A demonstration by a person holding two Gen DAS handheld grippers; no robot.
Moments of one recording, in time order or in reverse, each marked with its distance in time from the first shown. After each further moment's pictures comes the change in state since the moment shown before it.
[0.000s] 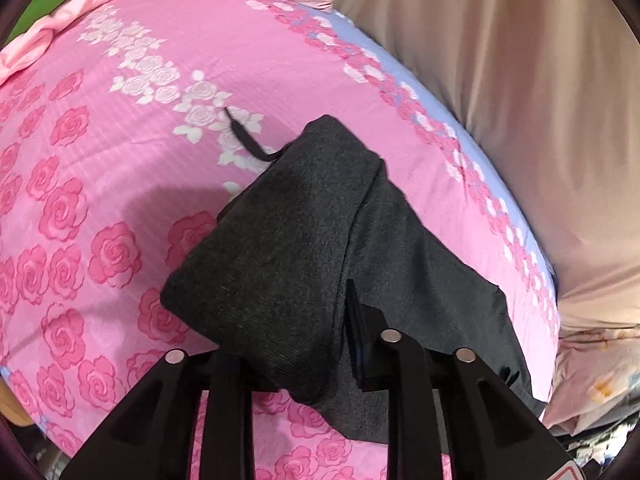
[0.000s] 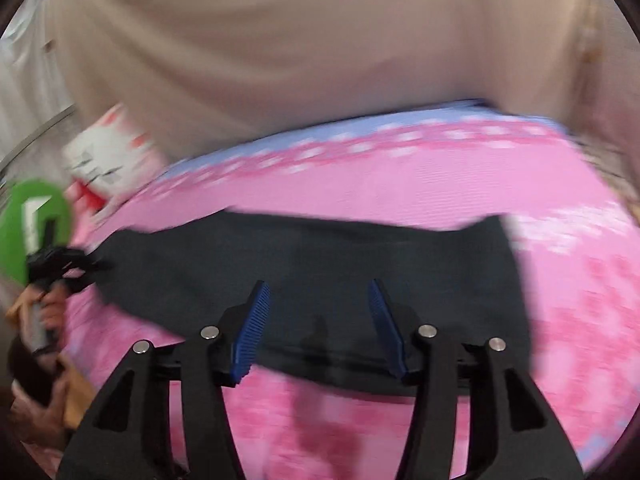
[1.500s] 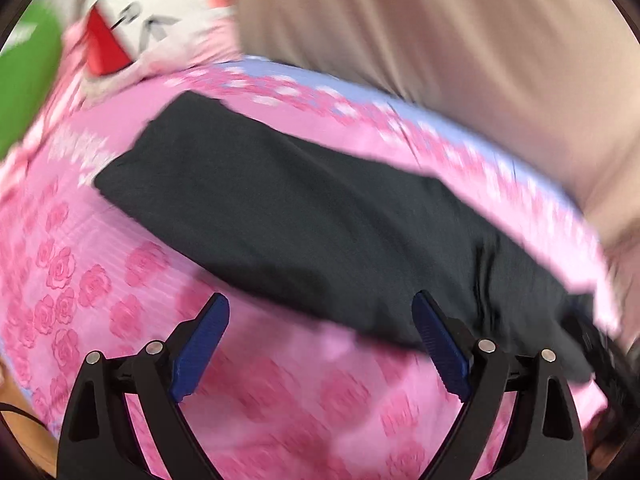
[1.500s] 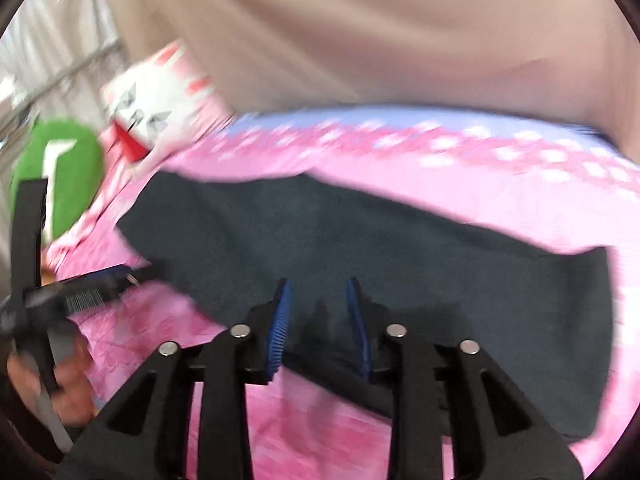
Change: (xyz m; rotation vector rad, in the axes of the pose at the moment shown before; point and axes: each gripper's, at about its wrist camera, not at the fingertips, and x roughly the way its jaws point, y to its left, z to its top) left arm -0.008 -0.066 -0.046 0.320 -0.167 0.072; right arm 0.051 0.054 0.031 -0.037 -0.033 -0.020
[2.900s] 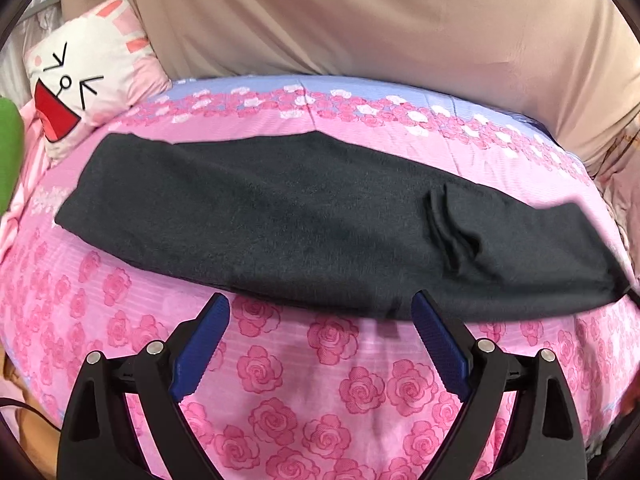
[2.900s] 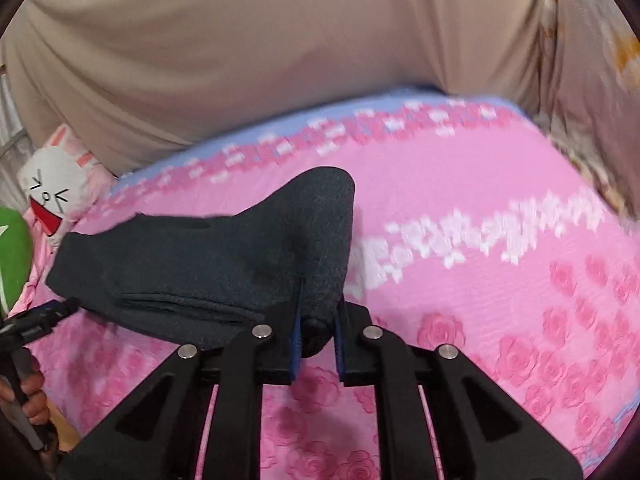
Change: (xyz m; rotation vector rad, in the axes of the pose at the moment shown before) left arm -0.003 -0.138 -0.064 0.295 0.037 0.055; right arm -0.040 -0.165 -0.046 0.201 0.101 -0.212
